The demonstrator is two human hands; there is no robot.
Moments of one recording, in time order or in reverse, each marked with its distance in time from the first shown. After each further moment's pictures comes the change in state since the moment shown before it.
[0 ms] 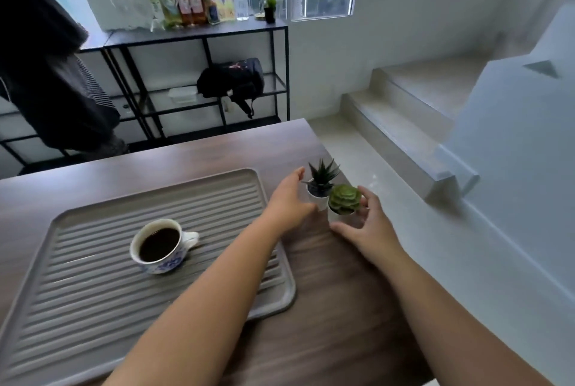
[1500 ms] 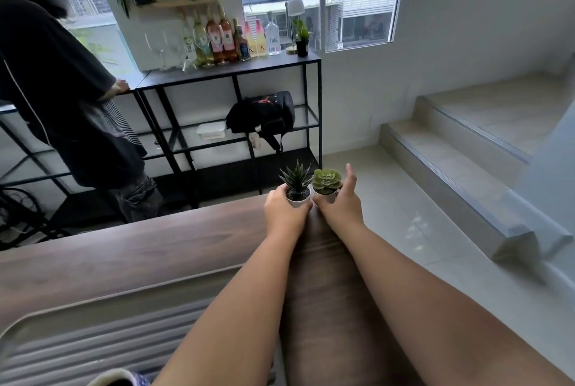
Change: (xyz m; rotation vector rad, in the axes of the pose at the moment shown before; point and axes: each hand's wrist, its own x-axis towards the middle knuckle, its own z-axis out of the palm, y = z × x) left_hand 0.223 -0.039 -0.039 -0.067 0.553 -0.198; right_hand 0.288 -0.028 0.110 0.033 0.018 -0.017
